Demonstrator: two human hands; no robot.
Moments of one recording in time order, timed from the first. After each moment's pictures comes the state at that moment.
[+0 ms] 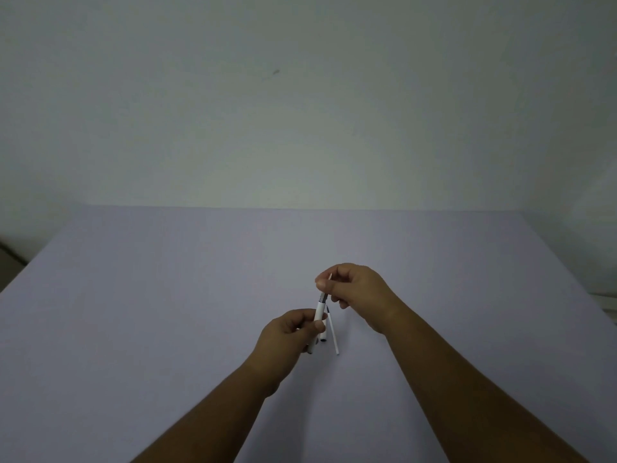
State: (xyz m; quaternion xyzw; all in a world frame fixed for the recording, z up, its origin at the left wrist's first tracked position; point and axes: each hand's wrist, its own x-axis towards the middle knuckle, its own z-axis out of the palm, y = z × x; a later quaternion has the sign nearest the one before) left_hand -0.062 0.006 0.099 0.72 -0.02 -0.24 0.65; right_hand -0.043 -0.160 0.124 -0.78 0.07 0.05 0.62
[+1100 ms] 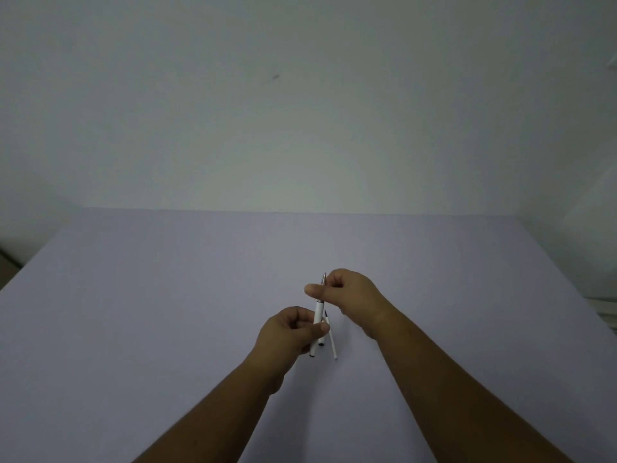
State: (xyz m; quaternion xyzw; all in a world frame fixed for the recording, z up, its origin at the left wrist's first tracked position) left_hand -0.050 0.004 0.093 0.70 0.00 -0.27 0.66; right_hand -0.042 -0.152 0.127 -0.80 0.10 0.07 0.59
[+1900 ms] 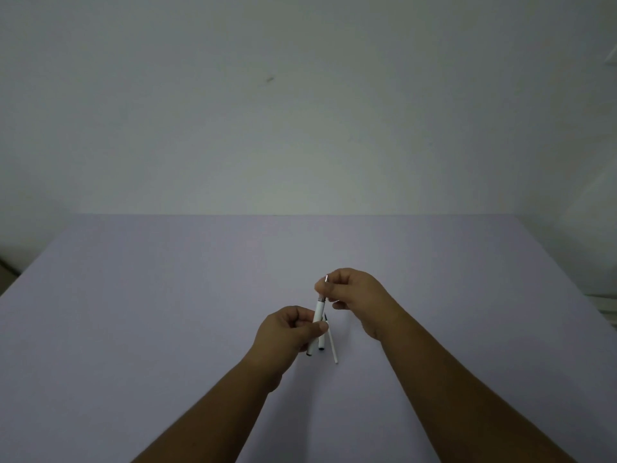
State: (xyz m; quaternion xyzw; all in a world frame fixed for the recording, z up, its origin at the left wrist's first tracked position) left_hand -0.039 0.001 0.095 0.72 0.00 -0.25 0.65; right_hand -0.036 -0.163 0.123 -0.73 0.10 0.07 0.68
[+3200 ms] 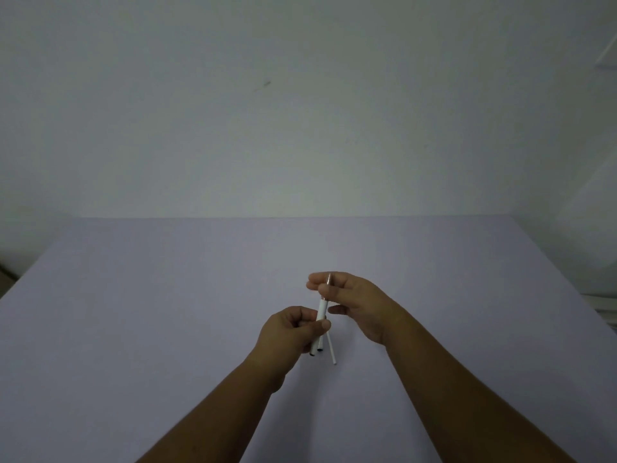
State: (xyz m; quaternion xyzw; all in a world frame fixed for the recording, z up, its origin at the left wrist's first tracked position) left_hand -0.043 -0.008 0.102 0.71 0.00 -0.26 0.65; right_hand -0.044 -0.168 0.123 -0.70 0.07 0.10 0.70
